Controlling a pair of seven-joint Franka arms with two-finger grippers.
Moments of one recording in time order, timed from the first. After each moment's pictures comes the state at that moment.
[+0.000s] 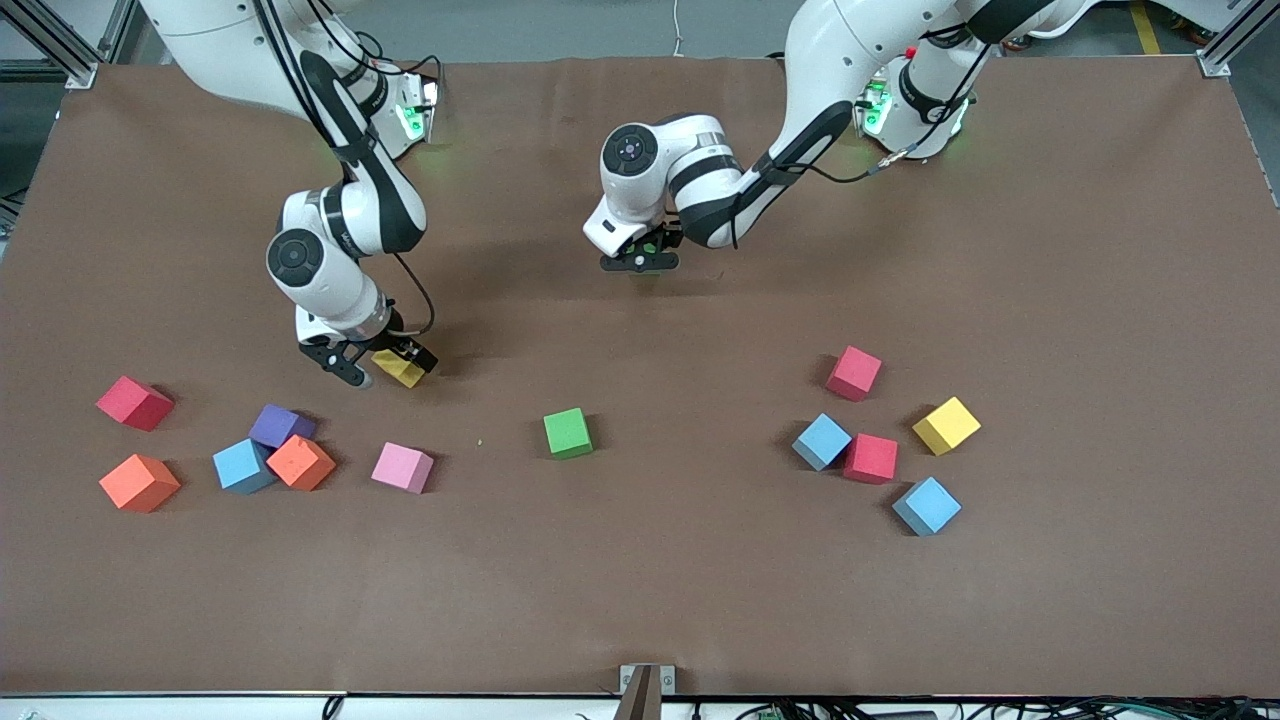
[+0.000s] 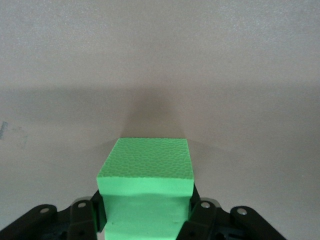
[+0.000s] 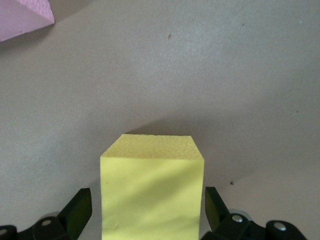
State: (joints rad) left arm -0.47 0.66 -0.62 -1.91 0.33 2.34 -1.26; right arm 0.35 0.29 -0.09 -2.40 0.11 2.70 0.71
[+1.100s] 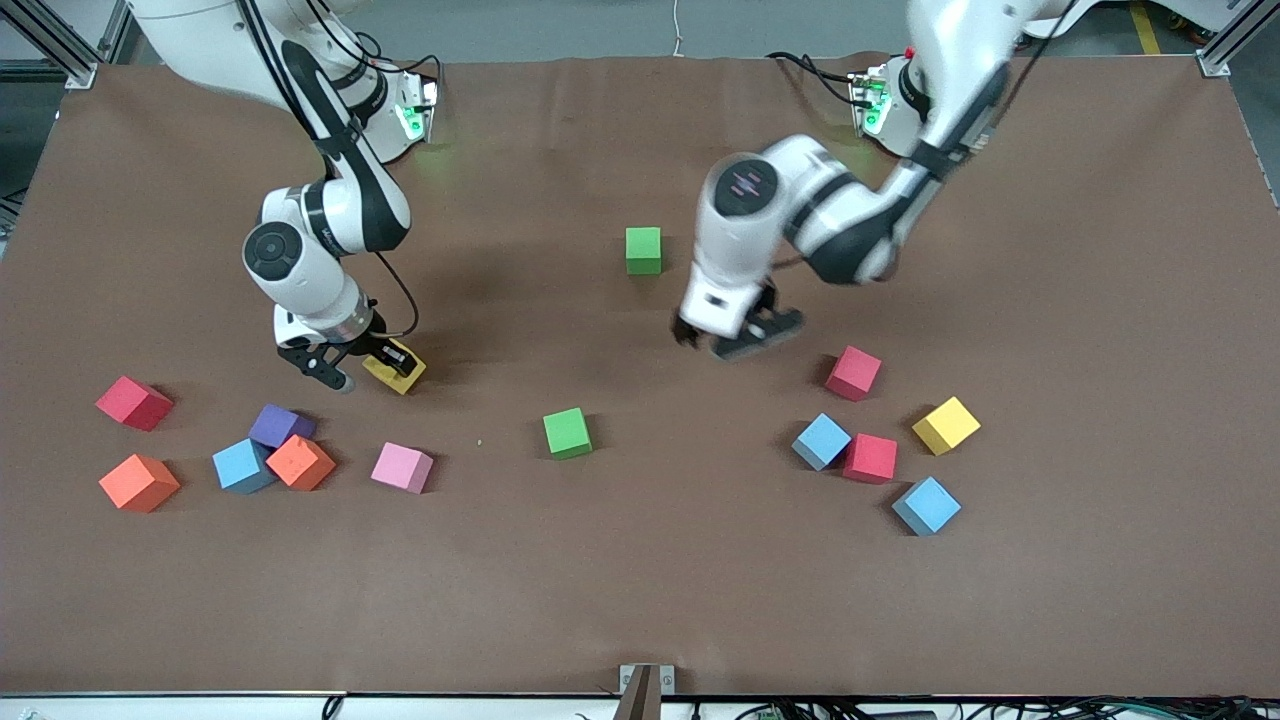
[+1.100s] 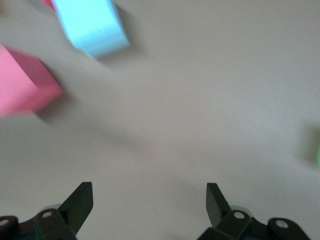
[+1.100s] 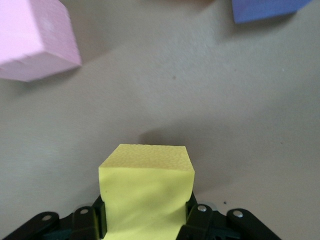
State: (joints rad) left arm -0.07 0.46 -0.60 -1.85 0.36 2.22 -1.31; right arm 0.32 0.23 -0.10 -2.39 0.08 2.69 0.71
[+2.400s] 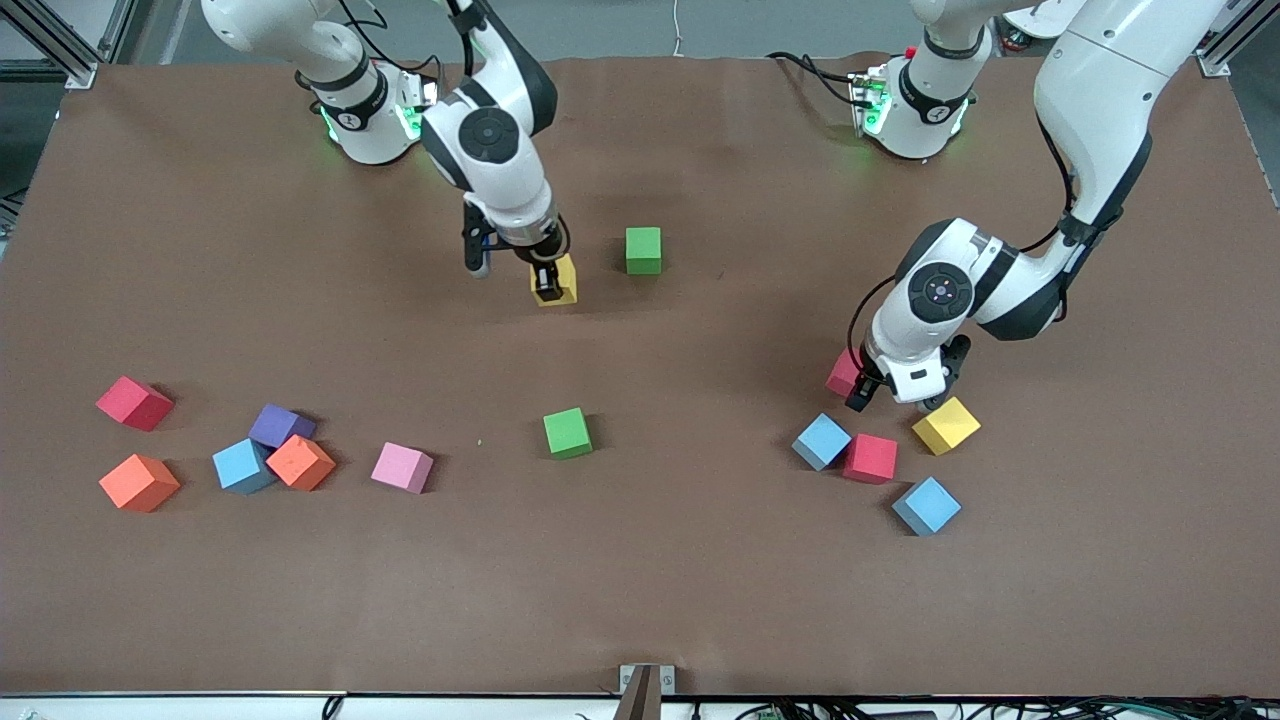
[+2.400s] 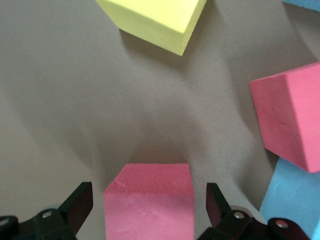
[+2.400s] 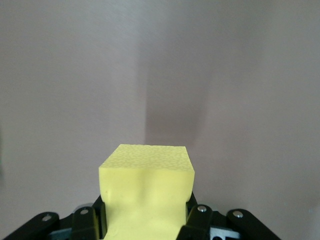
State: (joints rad) left arm 0.28 0.49 -0.60 -2.15 0.52 2.46 -1.74; right arm 0.88 0.20 -0.07 -2.29 0.09 2.52 2.23
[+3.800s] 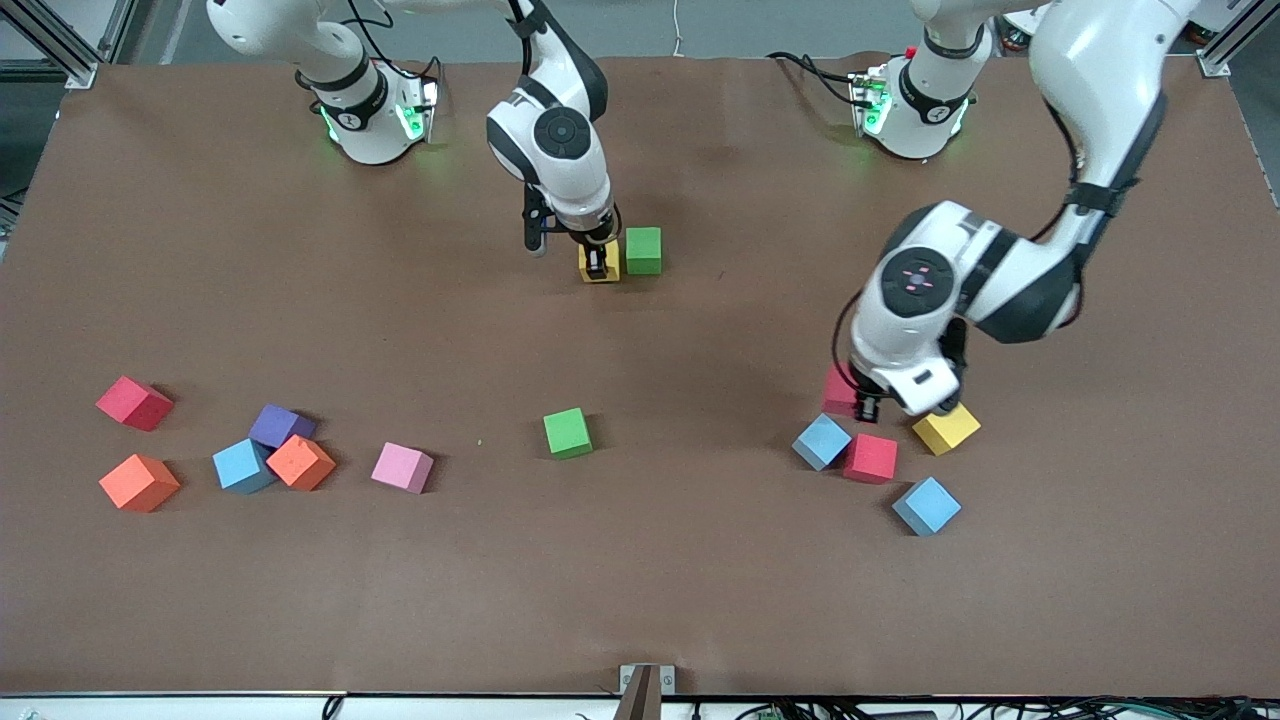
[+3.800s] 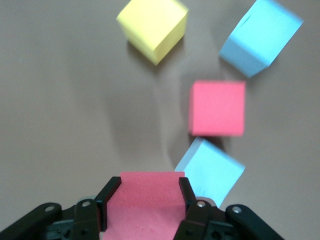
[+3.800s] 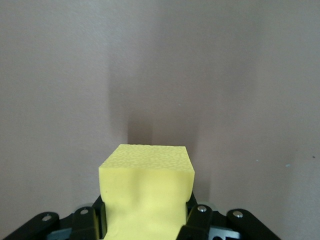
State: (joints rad) left arm 0.10 0.45 -0.63 -1.86 0.46 2.11 -2.11; right arm 1.02 0.33 -0.06 -2.22 0.18 2.55 2.33
